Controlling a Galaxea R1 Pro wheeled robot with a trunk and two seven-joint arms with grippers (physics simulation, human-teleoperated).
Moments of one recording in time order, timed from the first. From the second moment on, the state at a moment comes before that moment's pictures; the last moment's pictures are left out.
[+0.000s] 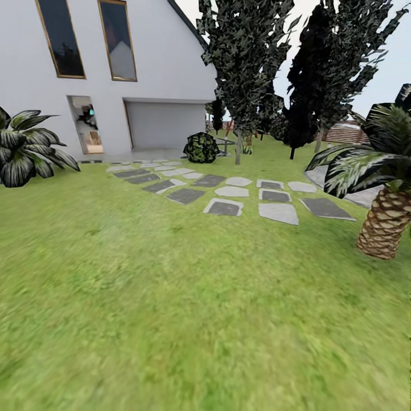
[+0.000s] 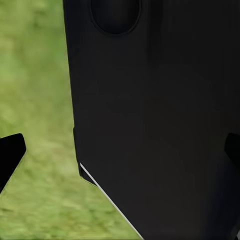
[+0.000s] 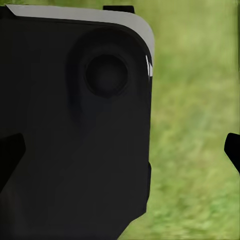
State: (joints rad) left arm 0.01 0.00 0.00 -0.02 0.00 0.01 0.00; right arm -0.07 -0.03 0.00 0.00 0.00 -0.01 0.00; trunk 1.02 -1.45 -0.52
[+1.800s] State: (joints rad) left arm 0.01 0.00 0.00 -0.02 0.00 0.01 0.00; right arm -0.07 -0.03 0.00 0.00 0.00 -0.01 0.00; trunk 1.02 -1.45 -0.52
